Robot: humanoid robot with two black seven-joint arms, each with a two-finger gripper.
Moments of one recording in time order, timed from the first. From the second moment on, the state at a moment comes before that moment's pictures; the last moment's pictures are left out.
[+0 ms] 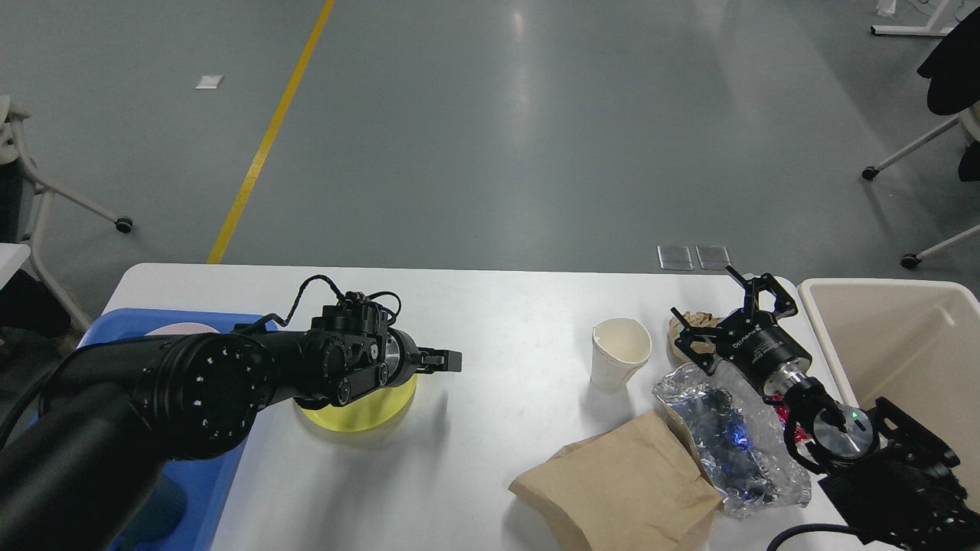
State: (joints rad) left arm -1.23 -0.16 1.17 -0.53 0.02 -0.18 -0.01; right arm 0.52 -0.19 1.07 0.38 0.06 0.67 -0.11
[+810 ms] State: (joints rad) left arm -1.23 -0.17 1.21 -0.53 0.07 -0.41 0.03; right arm 0.52 -0.19 1.07 0.38 0.06 0.67 -0.11
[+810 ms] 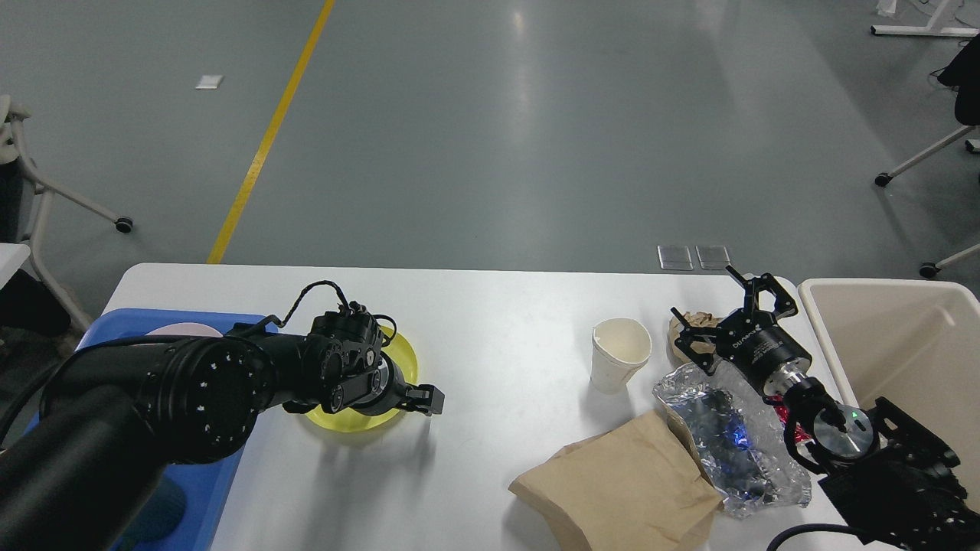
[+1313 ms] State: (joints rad) left arm -1.24 -0.16 1.21 -0.53 0.07 -0.45 0.04; right arm 0.52 -0.19 1.07 0.38 0.06 0.67 -0.11
